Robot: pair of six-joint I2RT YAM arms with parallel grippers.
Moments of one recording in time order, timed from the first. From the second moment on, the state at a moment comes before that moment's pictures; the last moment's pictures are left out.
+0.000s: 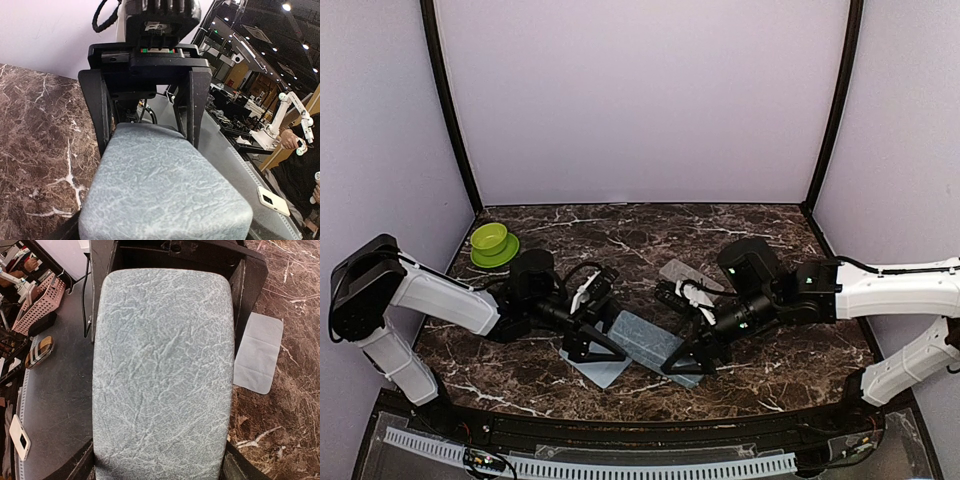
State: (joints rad) left arm -0.84 1.59 0.62 0.79 1.11 -0.28; right arm 1.08 1.30 0.88 -0.32 -0.53 0.06
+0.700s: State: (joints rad) left arm -0.84 1.60 0.59 0.80 1.09 -0.20; right arm 1.03 1.30 0.83 -0.23 -0.61 0.14
